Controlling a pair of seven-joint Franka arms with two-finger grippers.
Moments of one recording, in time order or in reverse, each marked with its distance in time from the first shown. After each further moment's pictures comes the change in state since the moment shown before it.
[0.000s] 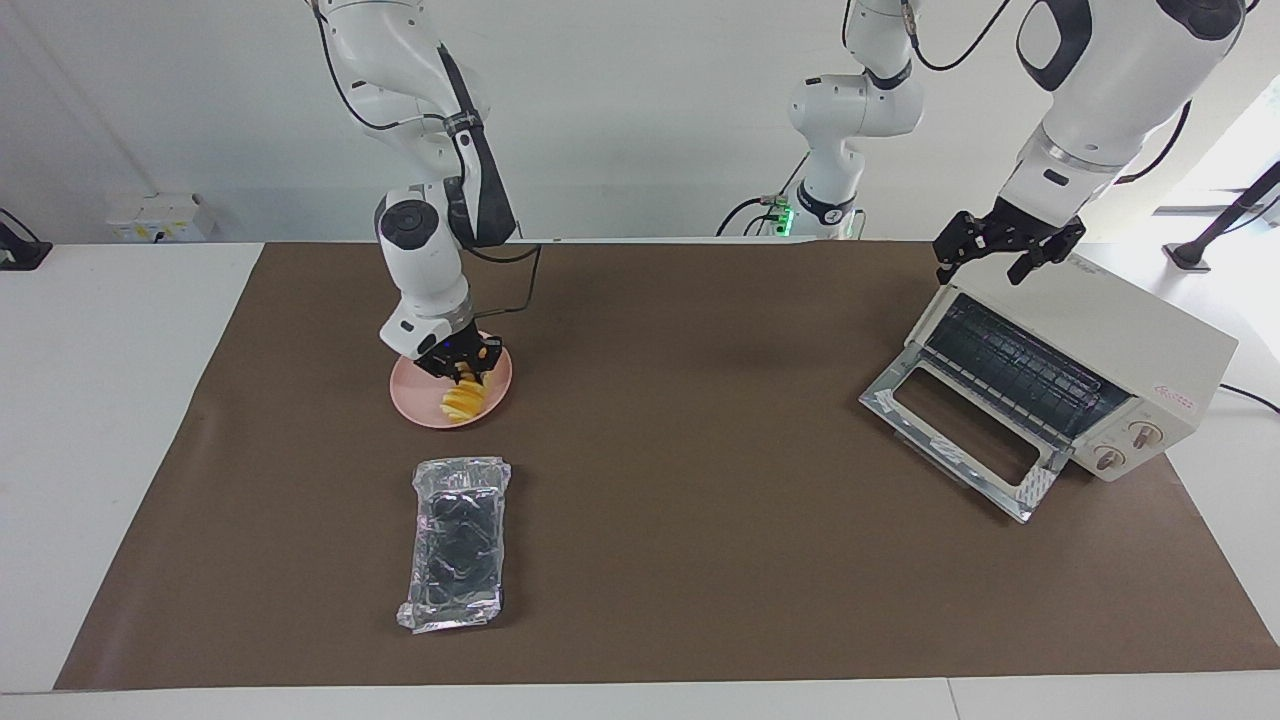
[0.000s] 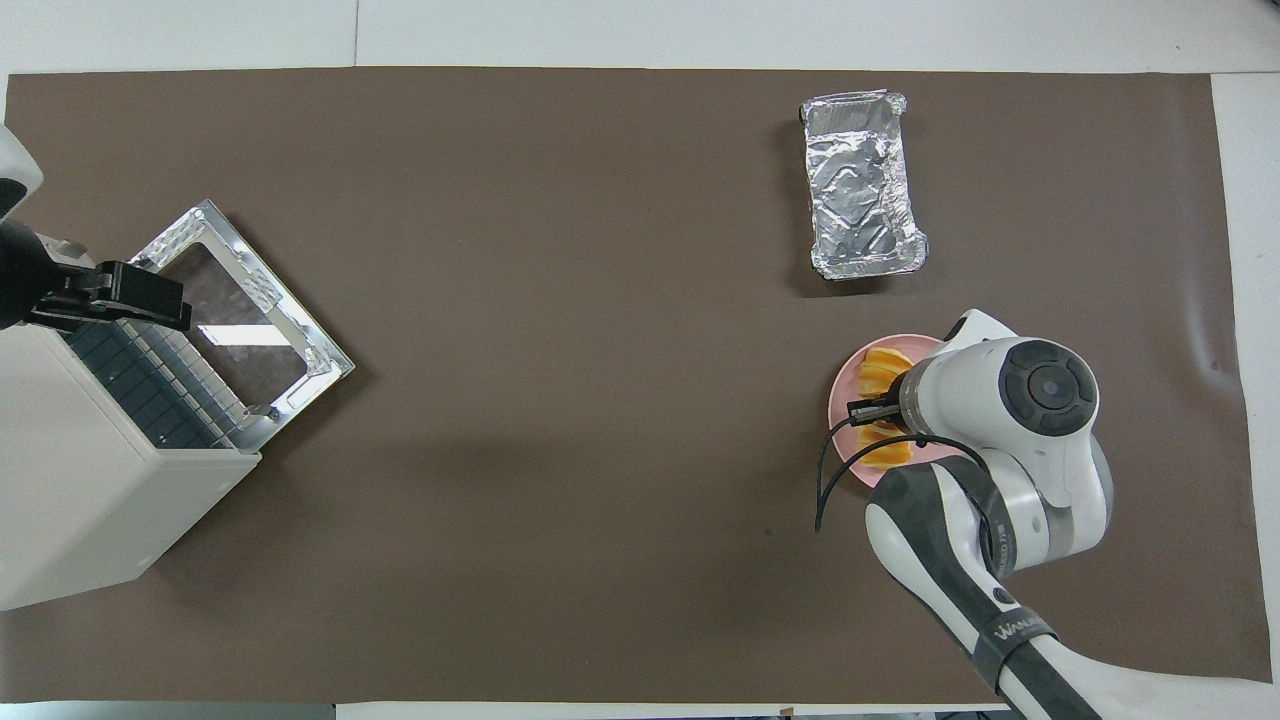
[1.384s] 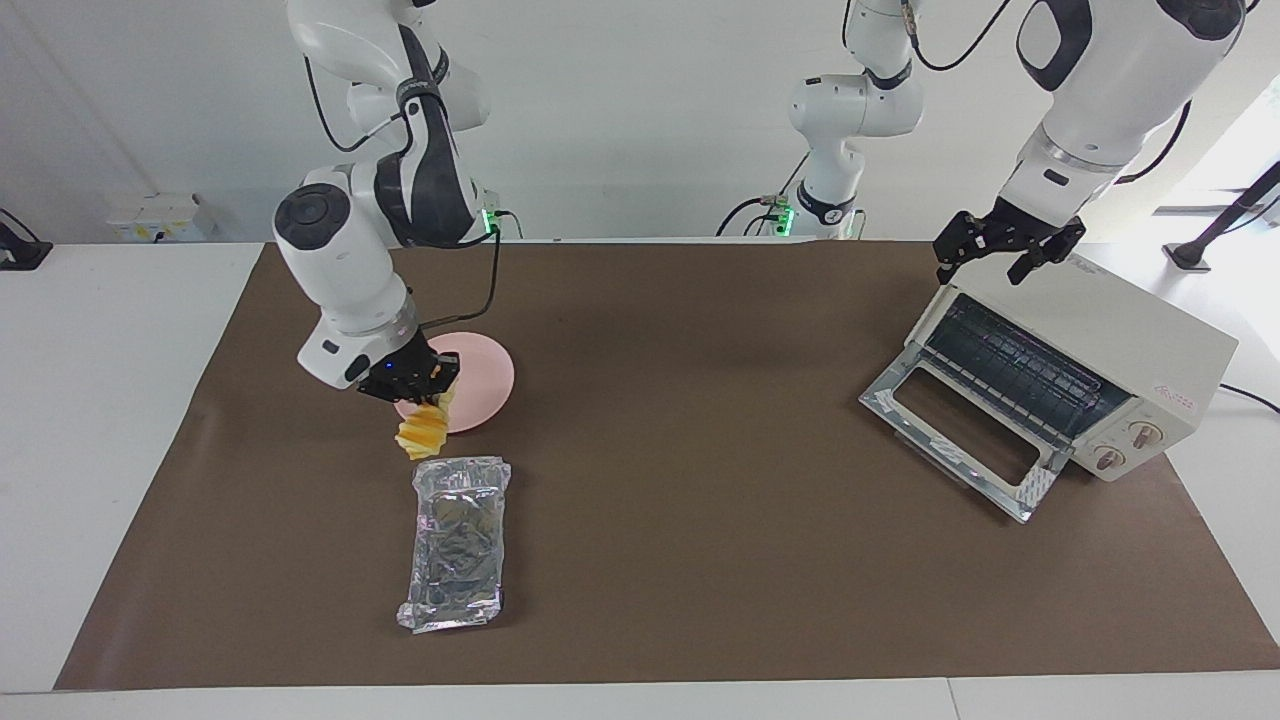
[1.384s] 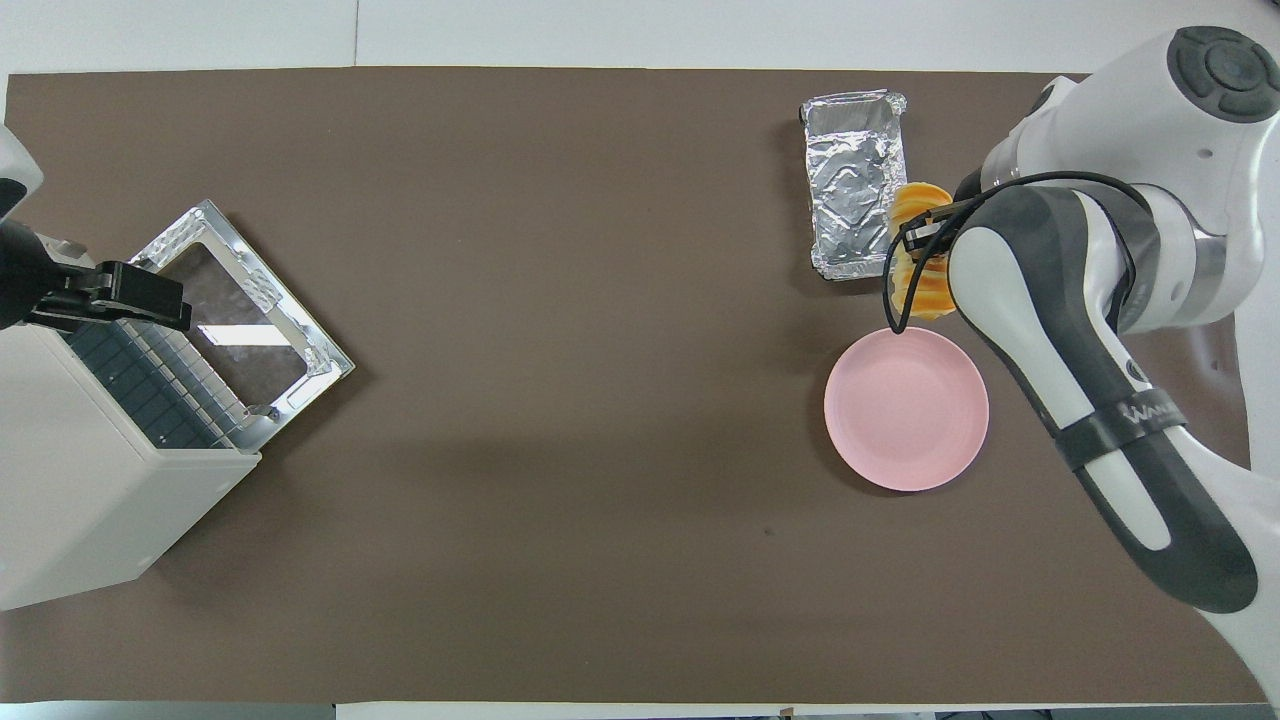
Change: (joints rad) left arm 0.000 0.000 0.000 0.000 0.000 0.000 0.000; right arm -0.090 0.329 -0.008 0.819 0.101 -0.532 -0.197
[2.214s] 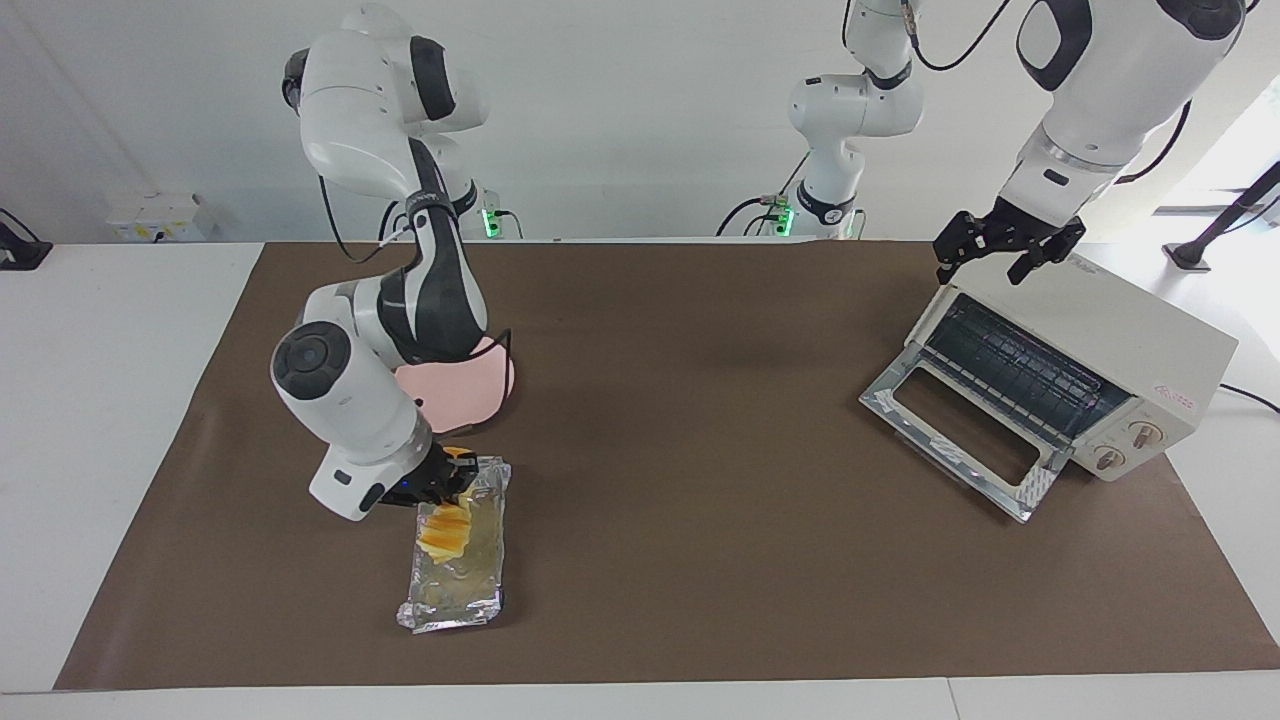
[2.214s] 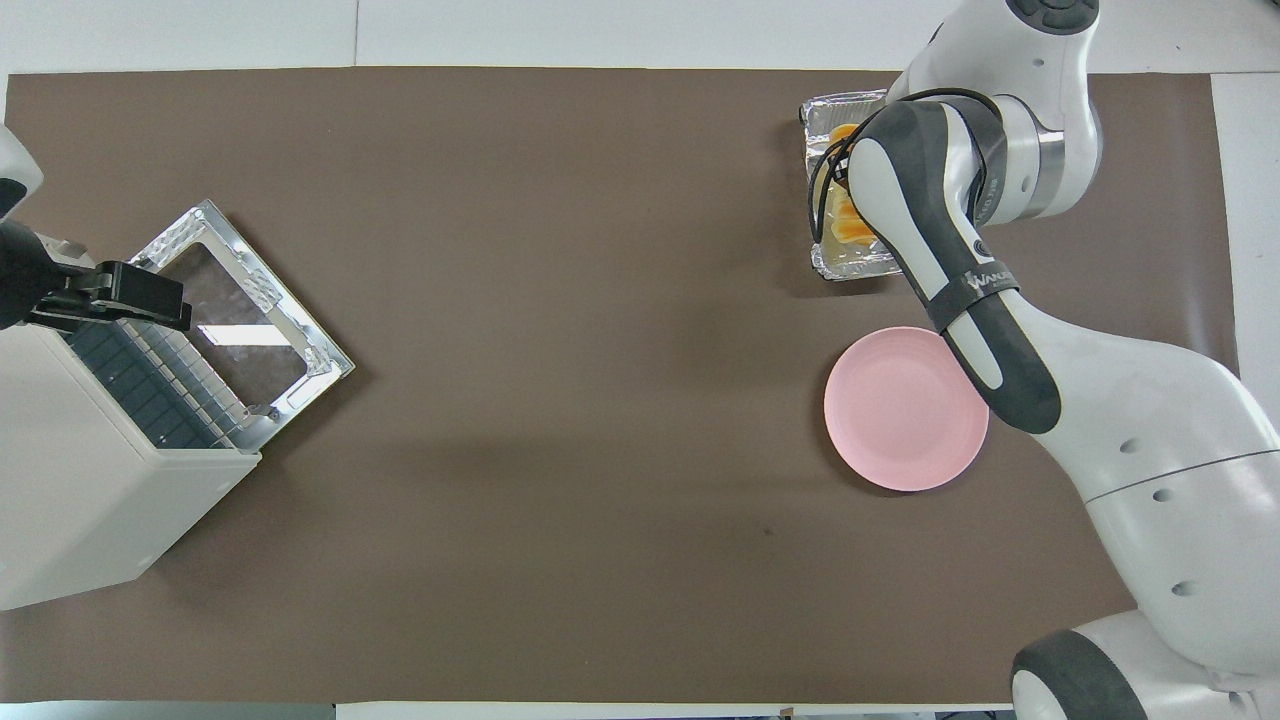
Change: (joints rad) left arm 0.000 0.000 0.000 0.000 0.000 0.000 0.000; right arm 0.042 0.423 -0.003 0.484 -0.032 -0.025 -0.001
